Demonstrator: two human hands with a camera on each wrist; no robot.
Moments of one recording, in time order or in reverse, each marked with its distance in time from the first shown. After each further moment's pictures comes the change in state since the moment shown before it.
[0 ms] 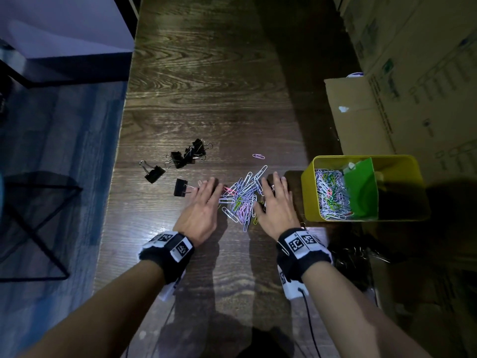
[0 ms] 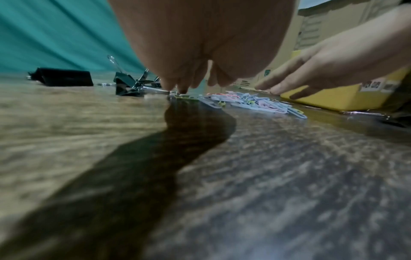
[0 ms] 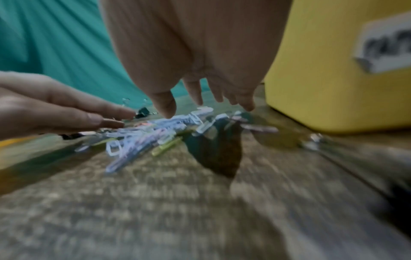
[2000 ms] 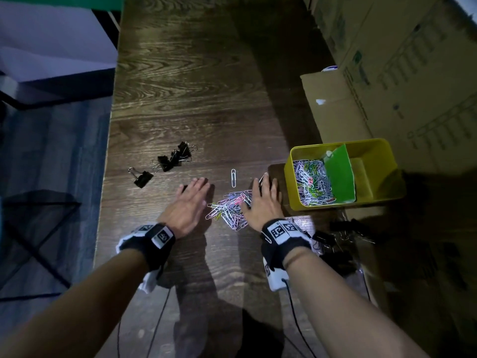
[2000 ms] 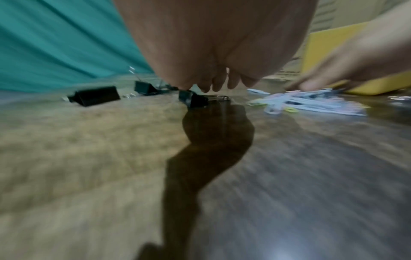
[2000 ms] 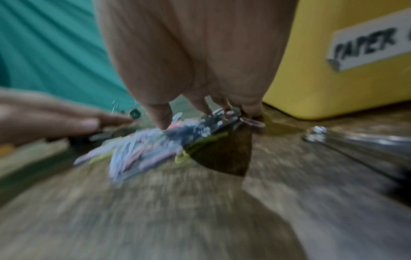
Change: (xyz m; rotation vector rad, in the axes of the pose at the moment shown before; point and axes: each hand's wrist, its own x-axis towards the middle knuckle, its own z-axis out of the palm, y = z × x) left_hand 0.007 -0.010 -0.019 0.133 -0.299 0.038; right_hand -0.009 -0.002 0.001 -0.049 -0.137 0.165
